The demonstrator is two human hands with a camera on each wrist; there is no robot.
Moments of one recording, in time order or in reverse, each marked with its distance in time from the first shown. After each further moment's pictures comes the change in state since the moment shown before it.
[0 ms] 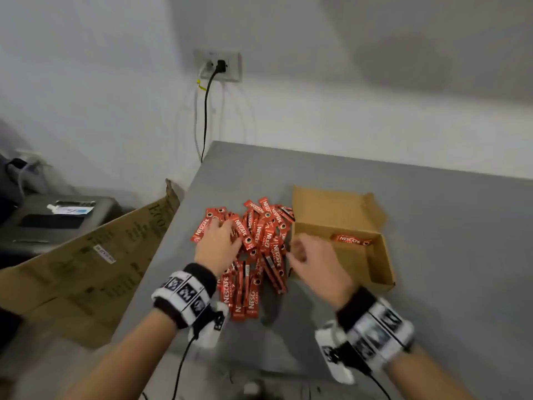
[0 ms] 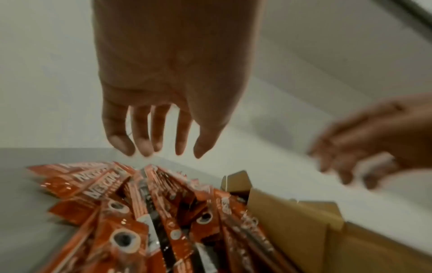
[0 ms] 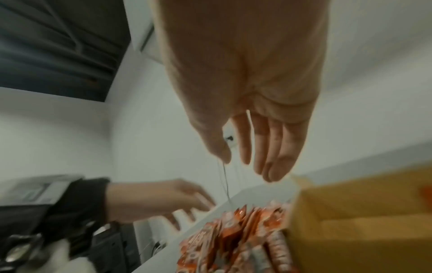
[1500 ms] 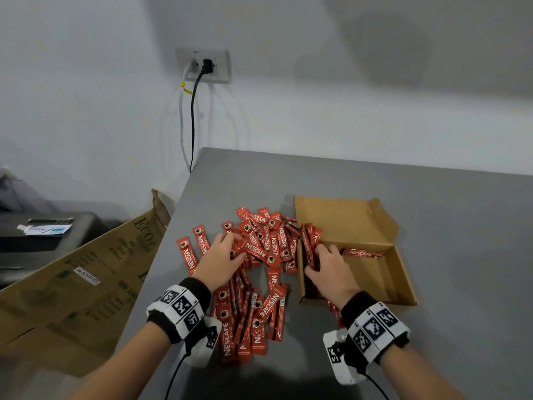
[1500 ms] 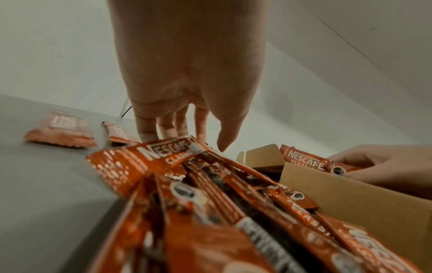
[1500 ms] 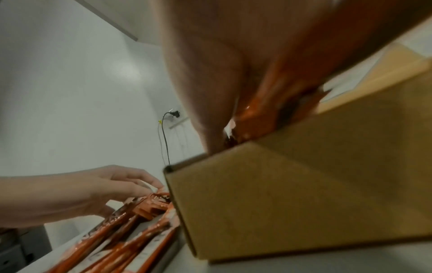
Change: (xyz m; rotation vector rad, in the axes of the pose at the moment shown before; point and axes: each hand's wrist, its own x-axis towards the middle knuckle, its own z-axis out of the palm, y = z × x) left_hand 0.048 -0.025 0.024 -0.192 -0.154 0.152; right_hand 0.055 0.053 0.022 -0.144 0.053 0.321
